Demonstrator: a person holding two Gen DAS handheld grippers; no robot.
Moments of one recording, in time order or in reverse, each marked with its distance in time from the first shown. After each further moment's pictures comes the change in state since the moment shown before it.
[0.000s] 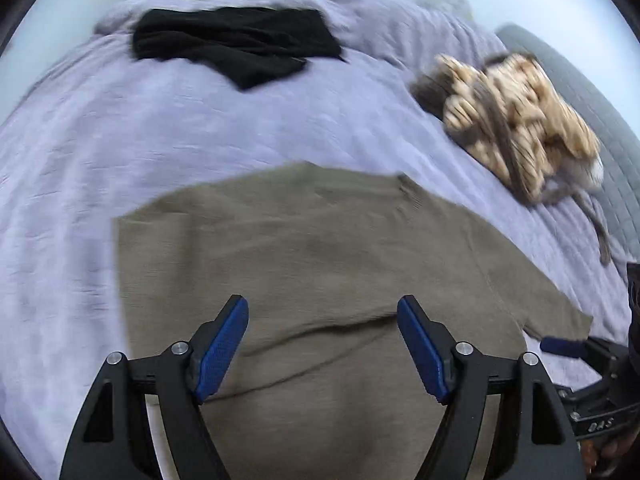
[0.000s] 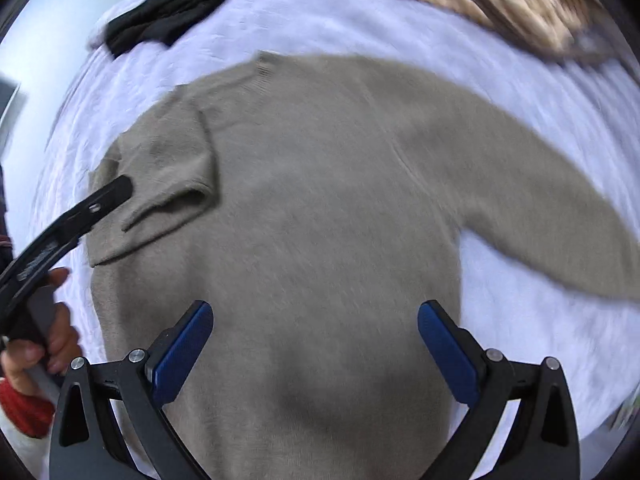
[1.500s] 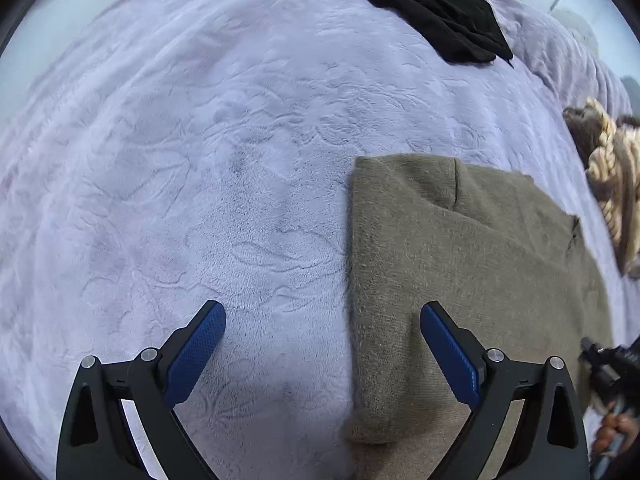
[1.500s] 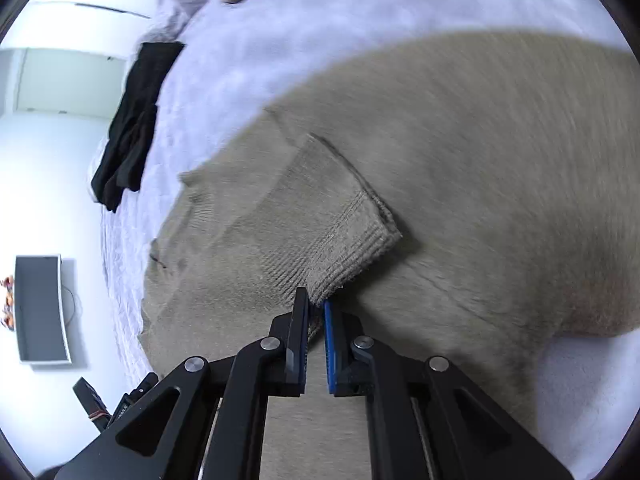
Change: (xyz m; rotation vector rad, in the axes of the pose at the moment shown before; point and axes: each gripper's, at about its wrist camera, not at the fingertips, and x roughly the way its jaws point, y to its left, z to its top) left arm 0.037 0.140 -0.001 -0.289 0.155 0.197; right arm 0.084 -0.144 0.017 0.657 -0.071 0.429
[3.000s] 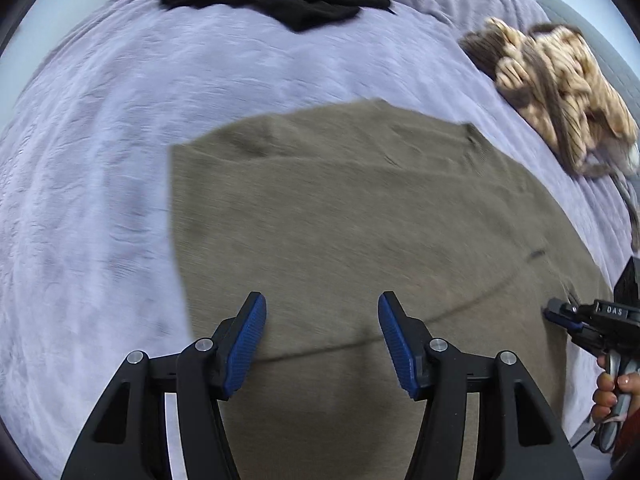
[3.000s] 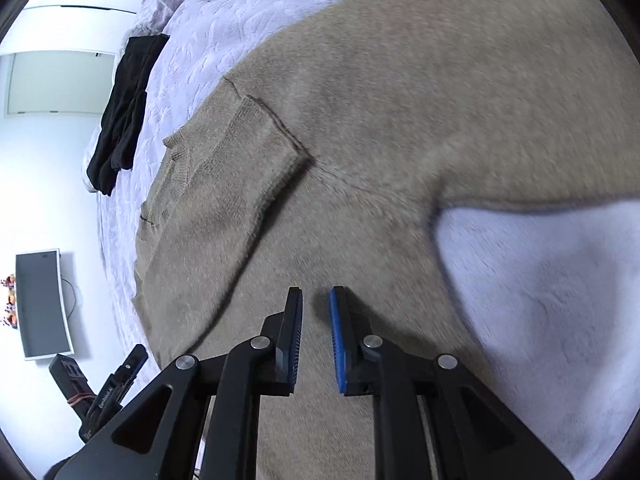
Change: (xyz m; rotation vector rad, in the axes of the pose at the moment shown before) left arm -0.032 -0.111 -0.059 0.317 0.026 -0.056; right arm -0.043 -0.027 -0.046 -0.001 0.053 -0.052
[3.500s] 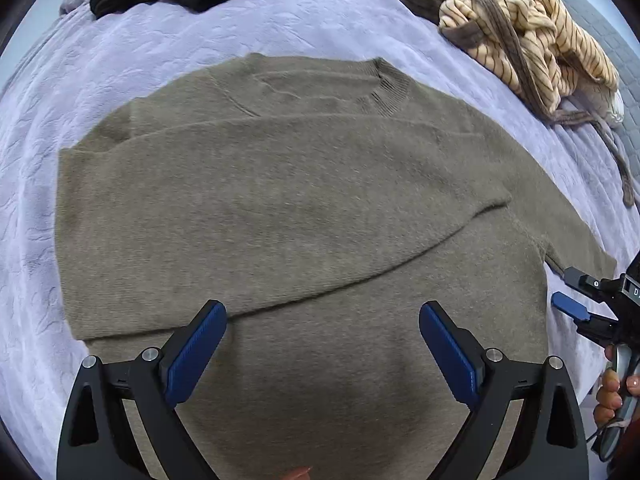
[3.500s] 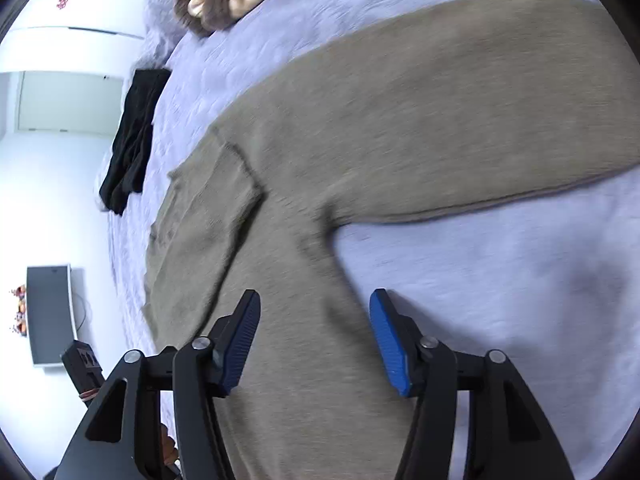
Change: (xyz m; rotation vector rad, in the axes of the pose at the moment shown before) left arm 0.032 -0.095 -0.012 0.095 0.085 -0.021; right arm -0.061 -0.053 0.002 0.040 -0.117 0.017
